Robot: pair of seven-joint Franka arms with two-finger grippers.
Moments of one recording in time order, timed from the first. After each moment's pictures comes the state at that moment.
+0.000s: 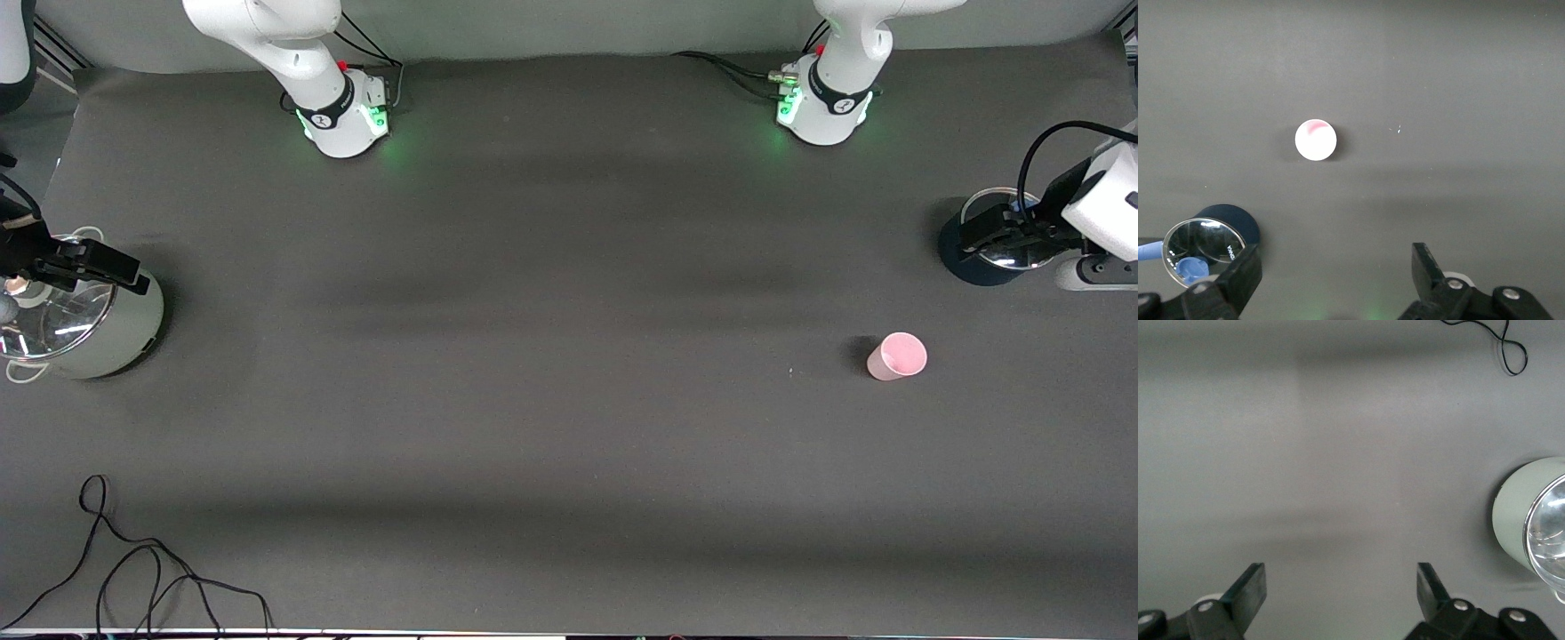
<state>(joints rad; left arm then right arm) 0.06 -0.01 -0.09 -1.64 -0.02 1.57 -0.04 -0.02 0.05 -0.04 -1.55 0.01 1.58 0.04</state>
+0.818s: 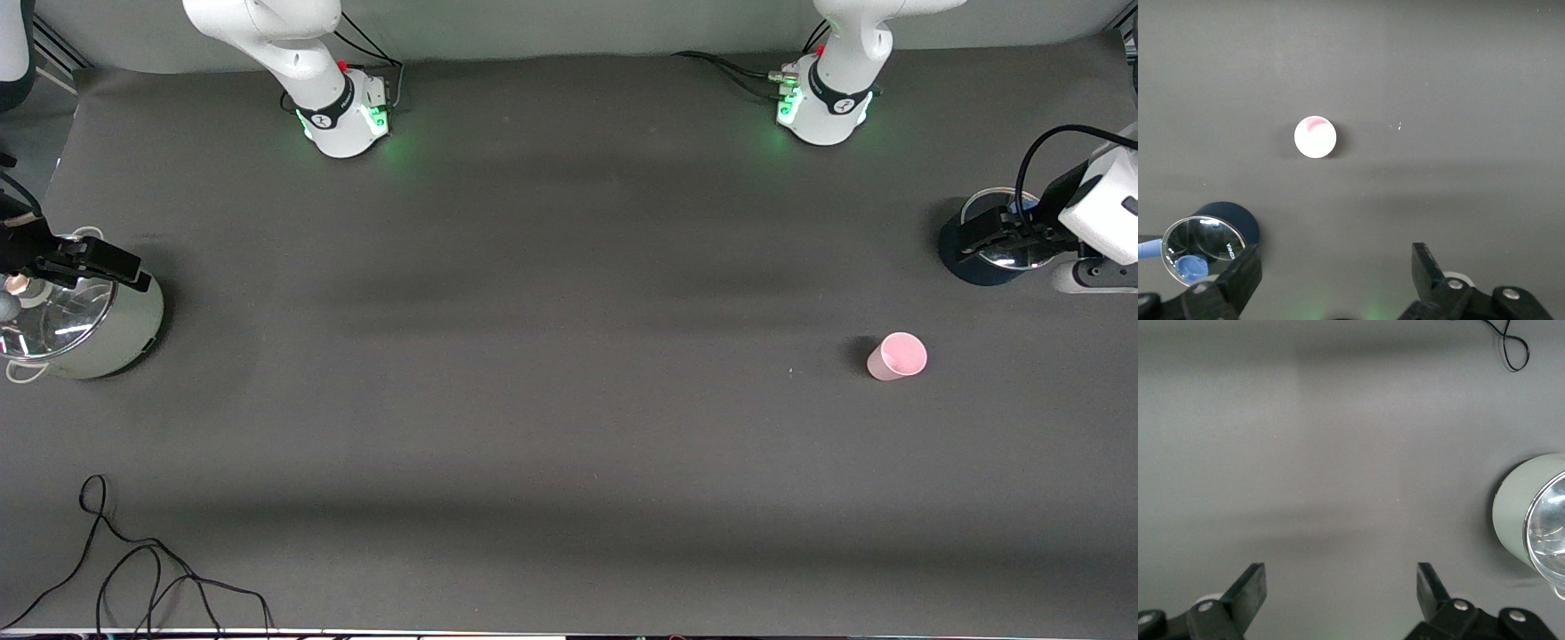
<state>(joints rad) 0.06 0.00 -0.09 -1.64 -0.02 1.56 -0.04 -0.02 0.05 -0.04 -1.55 0.01 1.57 0.04</state>
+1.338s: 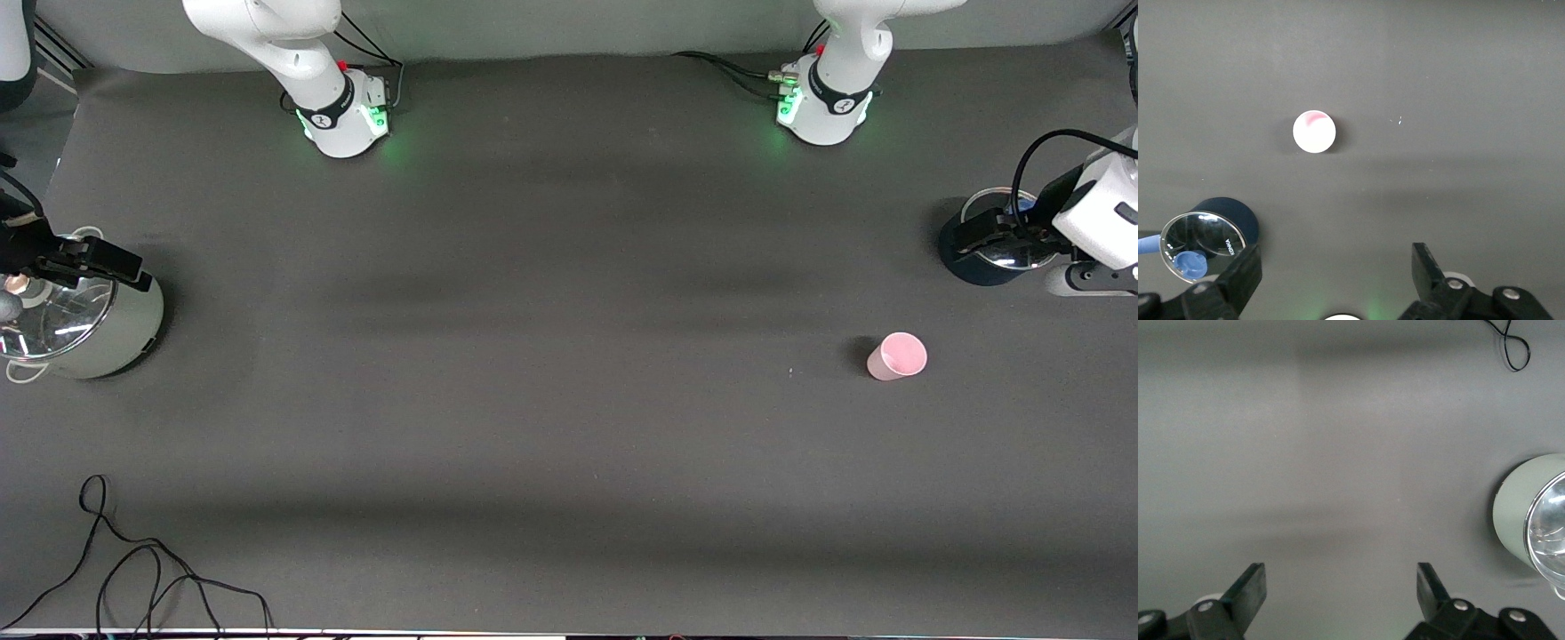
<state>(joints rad) 0.06 0.01 -0.09 -1.64 -0.02 1.55 -0.04 -0.02 0.05 -0.04 -1.55 0.01 1.57 0.04</state>
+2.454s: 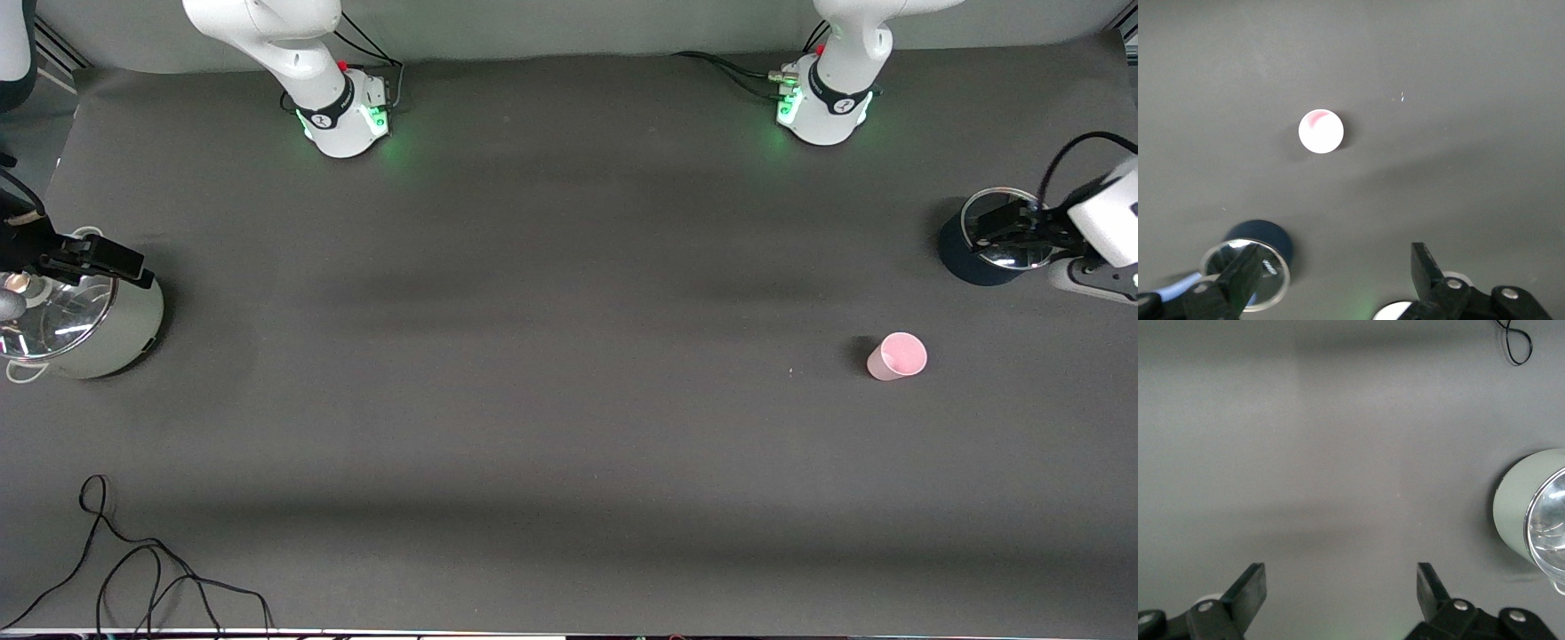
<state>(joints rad) 0.13 0.04 -0.07 -1.64 -0.02 1.53 0.37 -0.02 0.05 -0.04 -1.55 0.01 1.55 0.04</state>
